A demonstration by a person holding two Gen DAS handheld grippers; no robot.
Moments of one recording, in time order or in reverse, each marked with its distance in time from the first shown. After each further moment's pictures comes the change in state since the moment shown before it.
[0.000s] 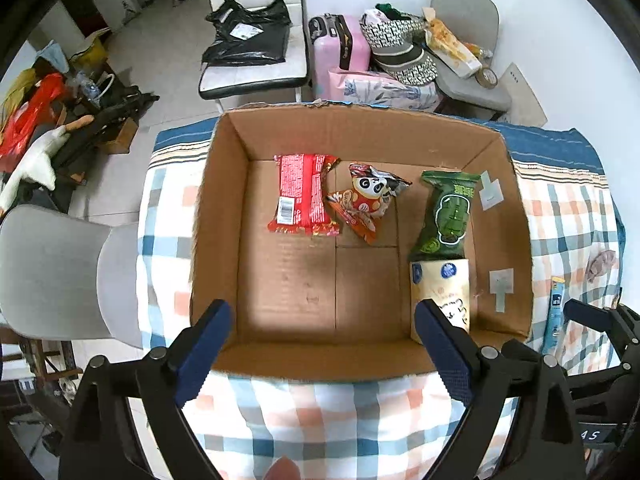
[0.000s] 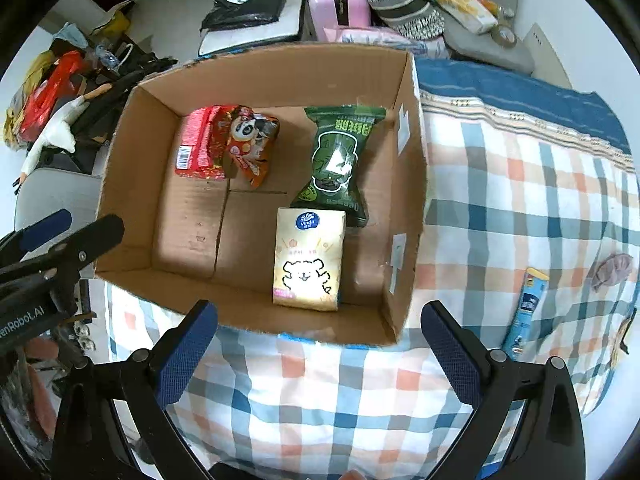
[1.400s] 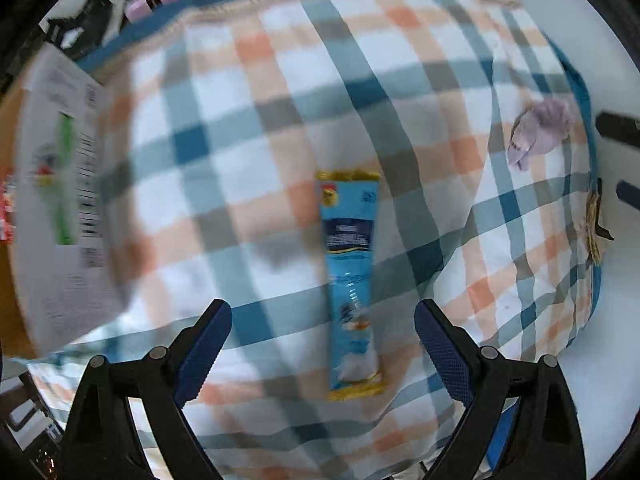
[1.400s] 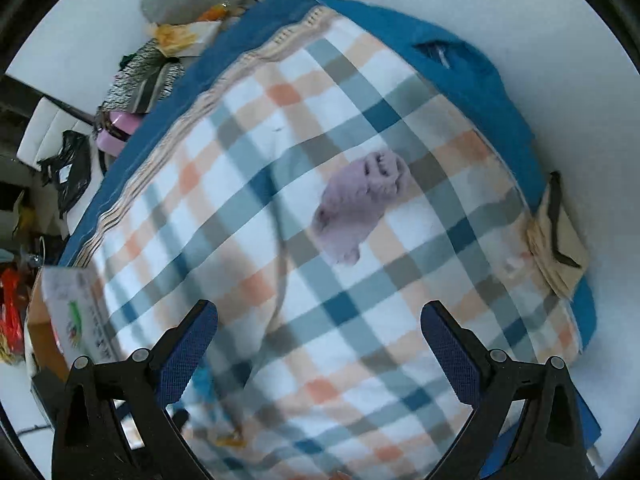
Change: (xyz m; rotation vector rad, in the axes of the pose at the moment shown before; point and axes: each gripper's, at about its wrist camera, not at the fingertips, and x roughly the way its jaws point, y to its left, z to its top) left arm 0.138 -0.400 -0.075 0.278 0.291 -0.099; right arm -0.008 -0.516 -0.080 0.672 -0.080 -0.035
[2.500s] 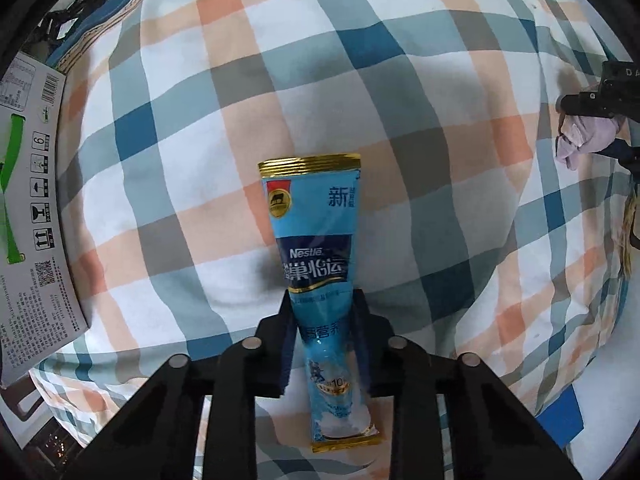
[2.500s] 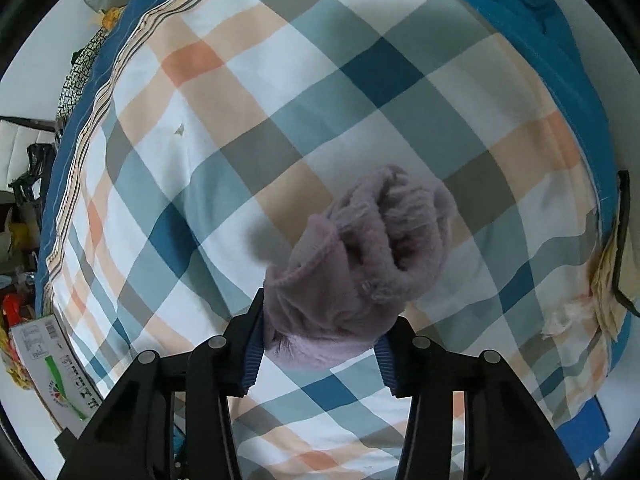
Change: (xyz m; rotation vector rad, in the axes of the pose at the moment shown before) left arm 0.040 -0.021 0.022 -0.008 0.060 0.058; right arm 0.116 -0.002 0.052 0.072 0.150 -0.015
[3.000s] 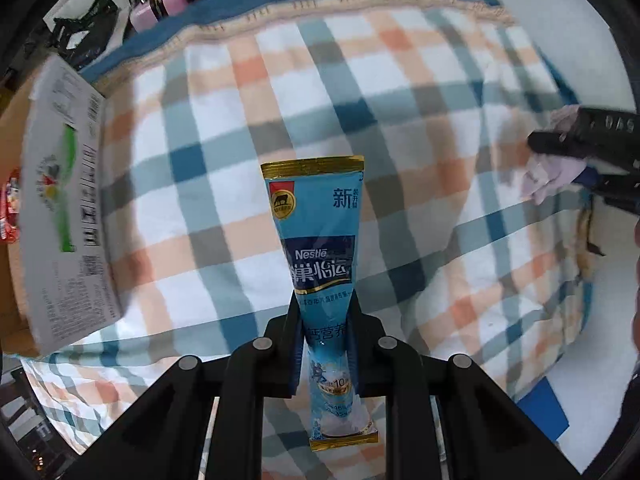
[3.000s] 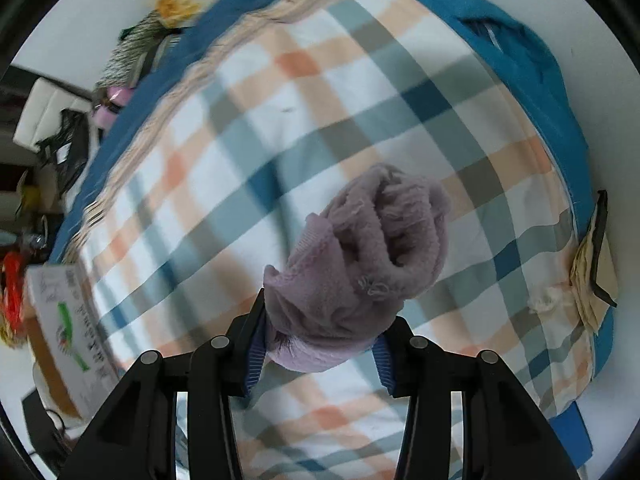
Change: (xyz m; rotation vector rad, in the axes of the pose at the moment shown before) left arm -0.081 0.021 -0.028 -0.014 -0.142 -0.083; right arm -0.056 0.053 -0.063 -0.145 -0.068 0.044
